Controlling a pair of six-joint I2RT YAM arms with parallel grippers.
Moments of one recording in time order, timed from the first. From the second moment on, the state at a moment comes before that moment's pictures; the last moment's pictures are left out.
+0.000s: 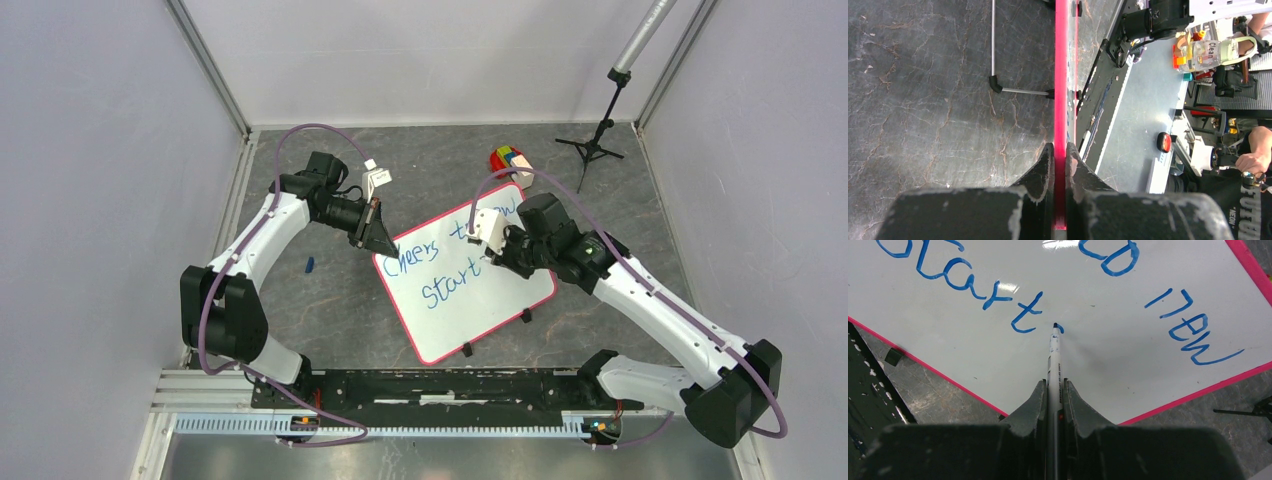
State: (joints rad) left arm -0.25 1.53 1.25 -0.96 1.03 0.27; right arm 0.66 1.12 1.01 -0.71 -0.17 -0.55
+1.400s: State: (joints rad) left arm -0.25 1.53 1.25 -0.96 1.03 0.27; right arm 0.66 1.09 0.95 -0.75 -0.22 -0.60
